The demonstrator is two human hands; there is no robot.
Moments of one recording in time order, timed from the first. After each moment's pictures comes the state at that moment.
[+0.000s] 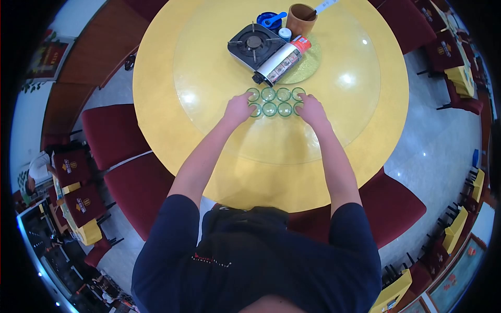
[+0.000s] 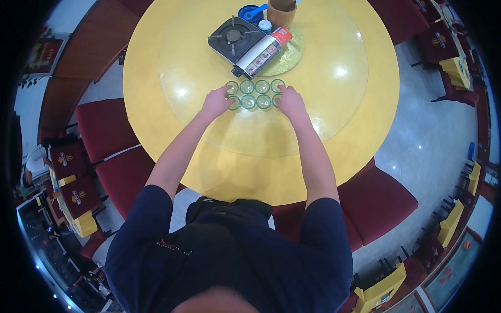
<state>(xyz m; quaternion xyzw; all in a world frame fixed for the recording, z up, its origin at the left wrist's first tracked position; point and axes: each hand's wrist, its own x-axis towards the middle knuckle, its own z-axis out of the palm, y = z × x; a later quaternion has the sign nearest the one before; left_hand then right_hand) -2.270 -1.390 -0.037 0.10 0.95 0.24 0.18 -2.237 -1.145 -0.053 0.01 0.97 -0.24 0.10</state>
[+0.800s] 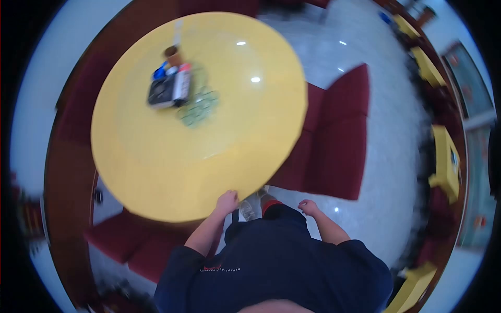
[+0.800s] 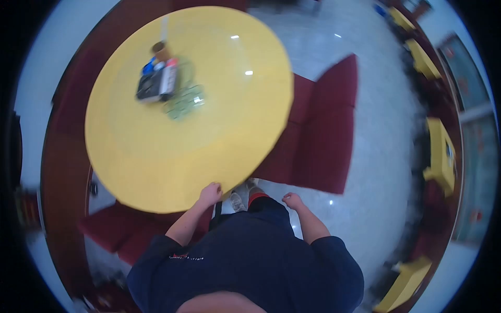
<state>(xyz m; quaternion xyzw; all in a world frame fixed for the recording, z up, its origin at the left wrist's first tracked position) -2.060 -1.525 -0.095 0.46 0.81 0.13 0.34 -1.731 -1.333 -0.132 0.57 0.67 -0.45 0.16</state>
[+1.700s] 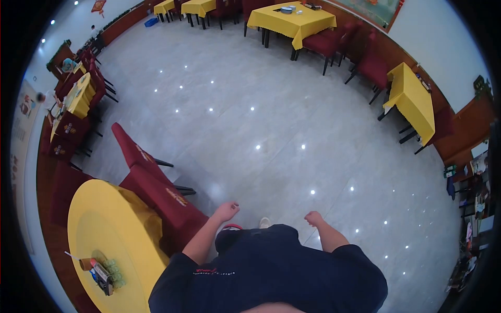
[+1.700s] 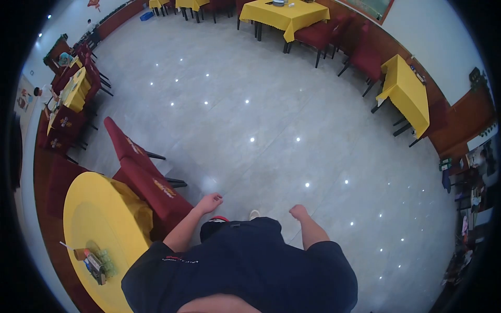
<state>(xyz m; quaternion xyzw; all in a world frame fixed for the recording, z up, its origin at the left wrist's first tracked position) -1.609 -1.264 -0.059 0.78 0.41 -0.06 0.47 -1.282 -1.519 -0.144 0.86 0.23 -0.45 -0.08</state>
